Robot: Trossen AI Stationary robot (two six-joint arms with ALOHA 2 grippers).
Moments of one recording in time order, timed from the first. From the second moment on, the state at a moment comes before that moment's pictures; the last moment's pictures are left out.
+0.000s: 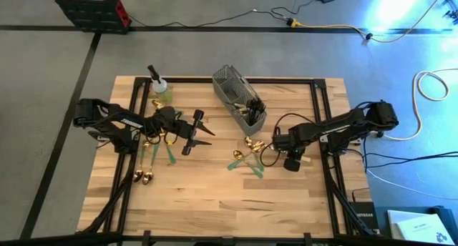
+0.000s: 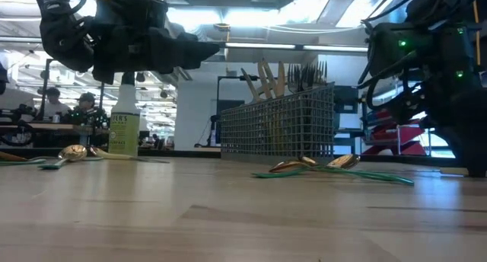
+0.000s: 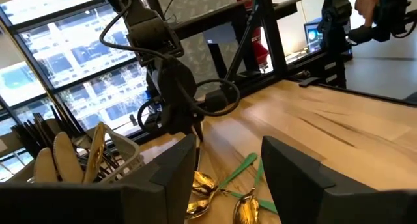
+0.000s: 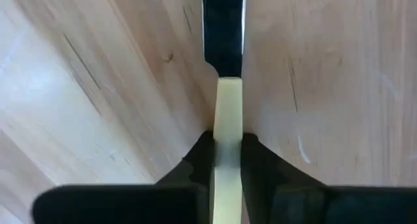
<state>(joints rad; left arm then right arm) 0.21 1.48 0.36 1.14 0.51 0.38 0.07 1.45 0.60 -0.86 -0.08 0.45</state>
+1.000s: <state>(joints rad) 0.15 1.55 0.39 1.14 0.50 0.29 0.46 1.23 0.75 -0.60 0.25 0.96</state>
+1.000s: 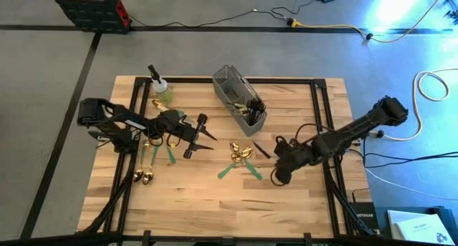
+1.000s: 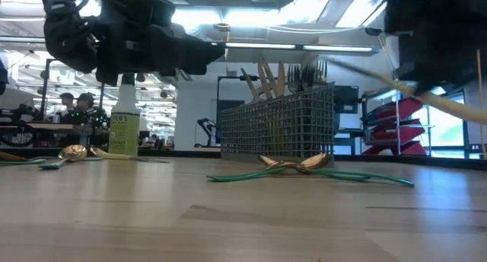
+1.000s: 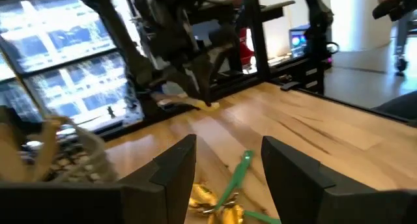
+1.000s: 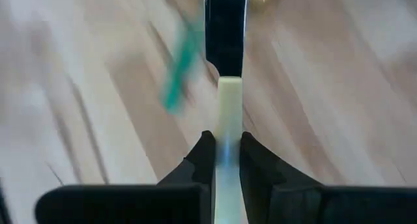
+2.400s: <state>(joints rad) 0.02 1.66 0.78 0.93 0.34 0.05 0.36 1.37 0.75 0.49 0.53 0.16</state>
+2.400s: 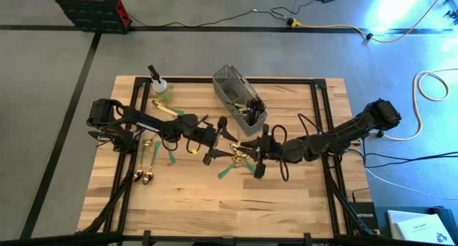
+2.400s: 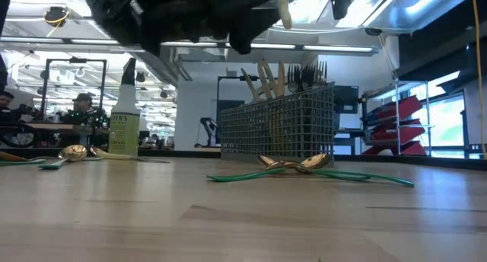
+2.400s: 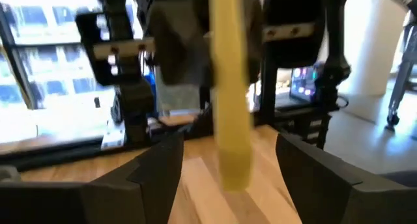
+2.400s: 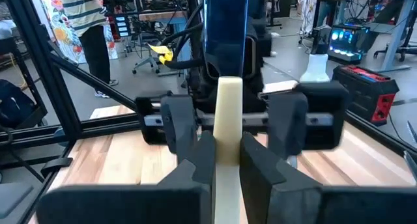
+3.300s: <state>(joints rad) 0.02 1.66 0.86 0.82 0.34 0.04 0.33 1.37 0.75 0.47 0.51 0.10</state>
